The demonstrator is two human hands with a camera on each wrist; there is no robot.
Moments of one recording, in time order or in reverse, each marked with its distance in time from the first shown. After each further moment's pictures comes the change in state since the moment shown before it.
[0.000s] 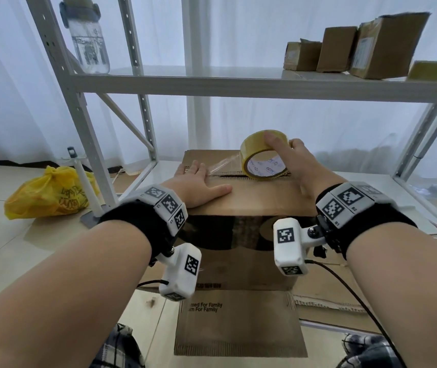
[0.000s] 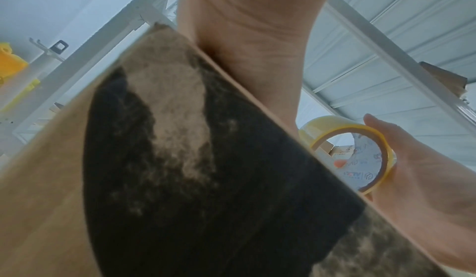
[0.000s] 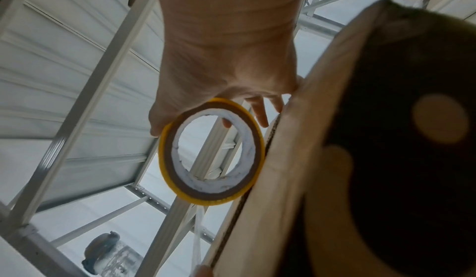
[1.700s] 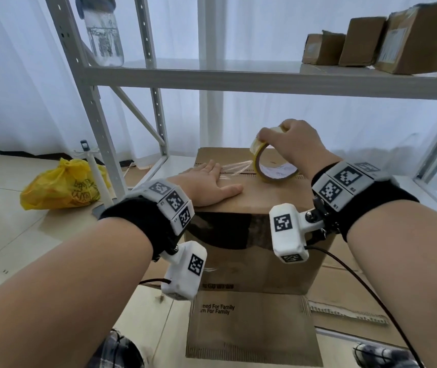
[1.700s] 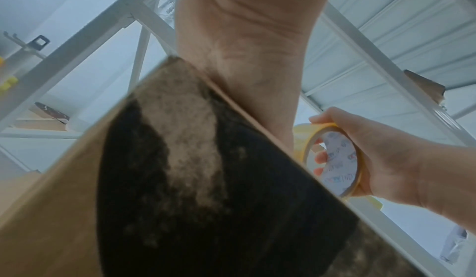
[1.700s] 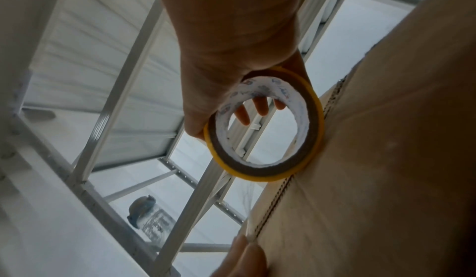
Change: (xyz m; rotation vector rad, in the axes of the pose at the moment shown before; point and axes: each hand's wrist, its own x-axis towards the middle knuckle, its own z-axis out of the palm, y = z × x) left_hand 0.014 -0.017 -0.003 0.055 -0.056 0.054; right_hand 0.025 -0.034 0.030 -0.408 0.100 -0.188
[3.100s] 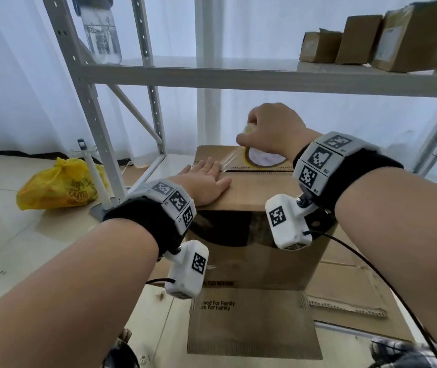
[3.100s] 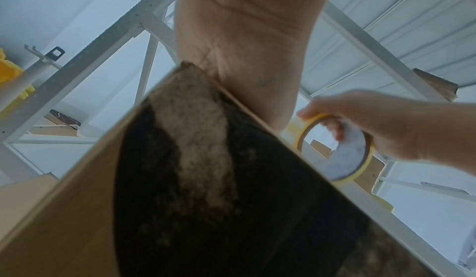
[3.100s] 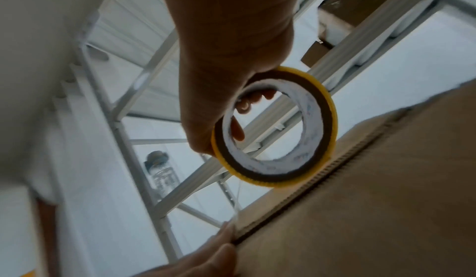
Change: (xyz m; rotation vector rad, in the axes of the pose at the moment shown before) left_hand -0.003 -0.005 0.003 -0.019 -0.001 0.004; right_hand 0.002 -0.044 0.007 -0.510 -0.027 -0.405
